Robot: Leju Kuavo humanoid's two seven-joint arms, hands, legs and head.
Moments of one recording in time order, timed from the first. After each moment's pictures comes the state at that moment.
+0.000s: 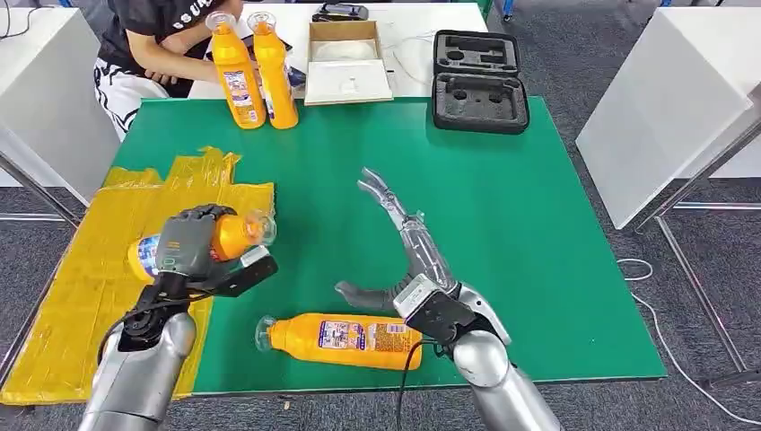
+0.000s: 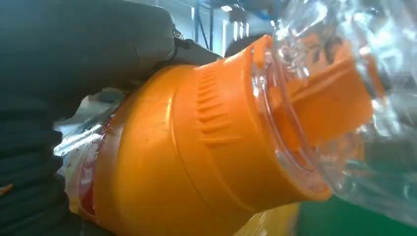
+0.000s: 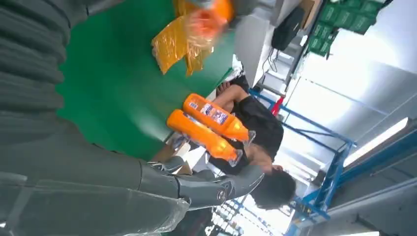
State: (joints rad) left arm -0.38 -0.04 -0.09 -1.12 -1.46 0.32 -0.04; right arm -0.17 0.05 0.45 -1.70 0.30 0.05 -0.25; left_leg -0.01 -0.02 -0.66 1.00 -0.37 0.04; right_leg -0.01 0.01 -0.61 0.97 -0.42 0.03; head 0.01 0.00
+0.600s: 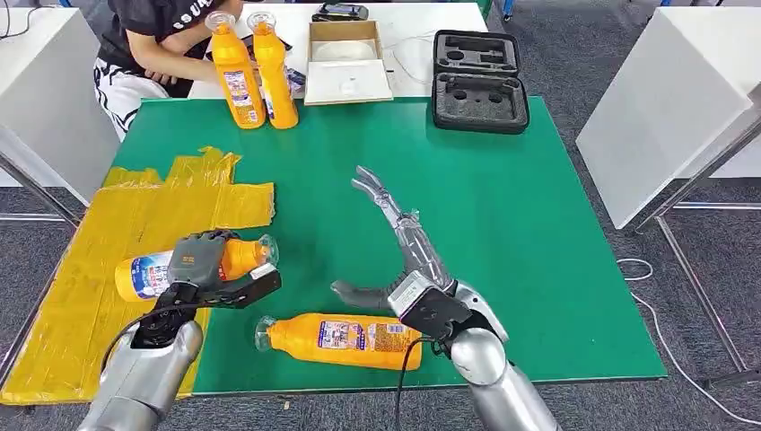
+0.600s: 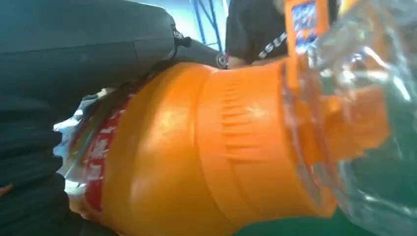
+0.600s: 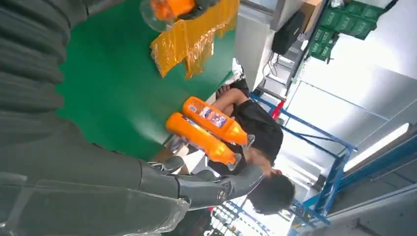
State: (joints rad) left arm -0.45 -0.03 -0.08 -0.86 -1.53 0.34 0.02; right arm -0.18 0.07 0.44 -1.70 0.32 0.07 -0.23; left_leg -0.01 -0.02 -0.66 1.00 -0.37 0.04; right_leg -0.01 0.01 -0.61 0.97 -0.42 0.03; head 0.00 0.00
